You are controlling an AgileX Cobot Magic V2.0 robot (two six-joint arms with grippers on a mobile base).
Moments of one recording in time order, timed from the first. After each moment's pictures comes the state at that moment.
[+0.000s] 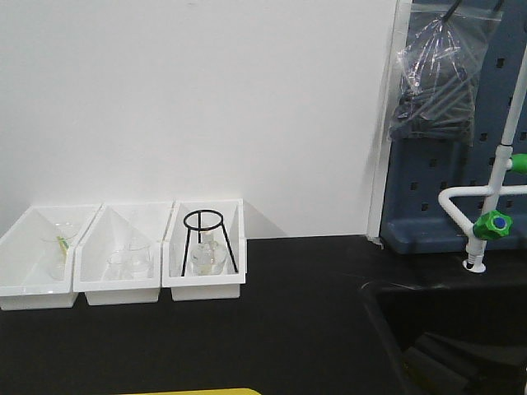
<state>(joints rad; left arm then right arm) -0.05 -0.01 0.03 0.10 0.23 0.01 0.74 0.73 -0.56 -1.01 0.16 0.83</state>
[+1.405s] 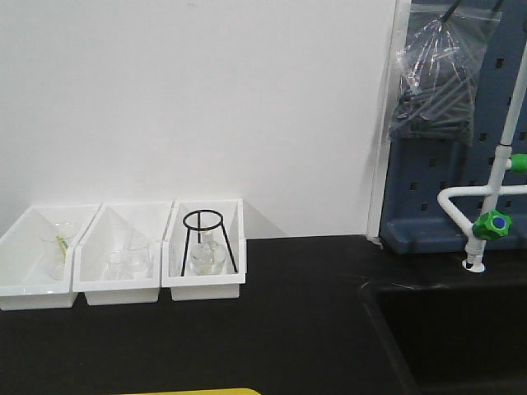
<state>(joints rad) -0.05 -0.01 0.03 0.10 0.24 0.01 0.63 0.67 -0.22 -0.01 -0.23 0.07</state>
